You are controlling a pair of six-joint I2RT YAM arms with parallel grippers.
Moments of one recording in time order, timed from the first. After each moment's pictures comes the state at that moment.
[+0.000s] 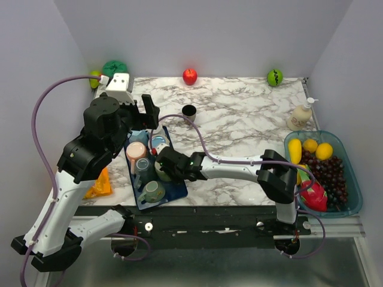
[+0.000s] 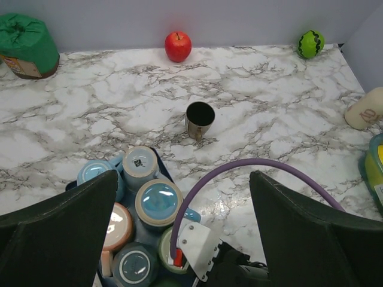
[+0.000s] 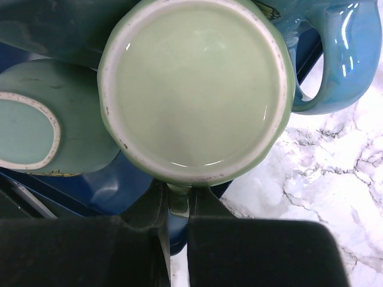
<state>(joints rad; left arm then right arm) -0.57 0.98 1.49 -0.76 -0.28 -0.26 1.20 1.95 1.42 -0.43 0.21 0.24</state>
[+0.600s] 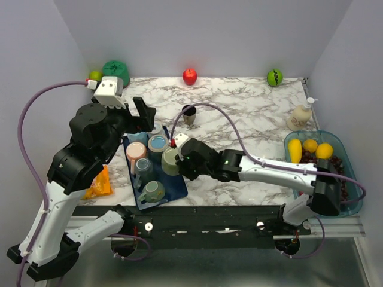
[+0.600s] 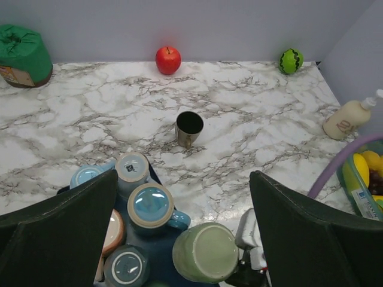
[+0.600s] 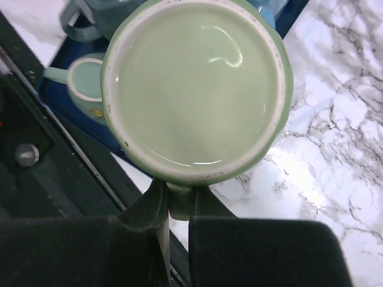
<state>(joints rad) -0.57 0.91 1.49 -0.75 -0.26 -0.29 1.20 1.57 1.25 -0.43 0.17 0.22</state>
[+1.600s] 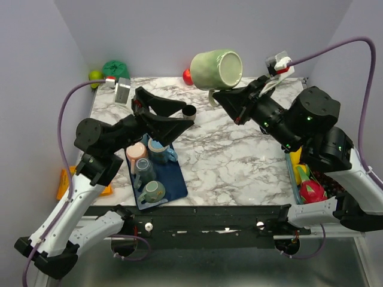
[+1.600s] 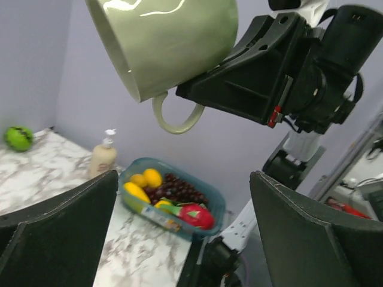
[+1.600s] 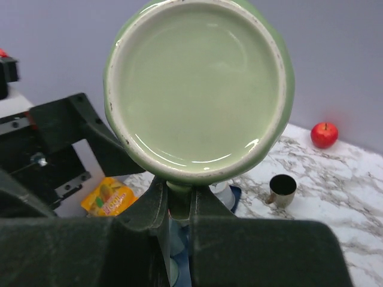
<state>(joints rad) -0.57 0.85 1.15 0.16 0.55 -0.67 1.15 1.24 1.86 -0.51 0.41 0.17</state>
